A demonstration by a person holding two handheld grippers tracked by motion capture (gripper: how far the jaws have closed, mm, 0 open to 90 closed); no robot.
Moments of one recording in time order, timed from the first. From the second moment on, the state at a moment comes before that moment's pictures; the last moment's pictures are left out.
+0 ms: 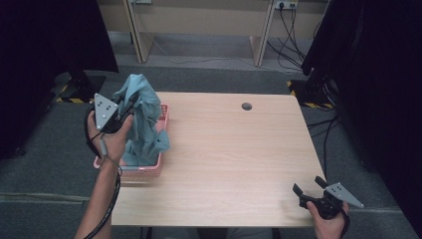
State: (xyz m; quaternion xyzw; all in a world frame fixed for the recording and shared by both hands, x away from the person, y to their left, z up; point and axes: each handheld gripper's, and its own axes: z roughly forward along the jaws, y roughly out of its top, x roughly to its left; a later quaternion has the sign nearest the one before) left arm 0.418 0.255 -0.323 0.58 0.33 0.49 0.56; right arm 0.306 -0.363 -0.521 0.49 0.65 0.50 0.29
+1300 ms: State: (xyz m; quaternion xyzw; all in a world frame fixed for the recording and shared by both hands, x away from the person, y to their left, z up) left arm 0.399 0.207 -0.204 0.54 0.23 0.50 0.64; right arm 0.325 -0.322 -0.486 0.43 0.66 0.55 0.28
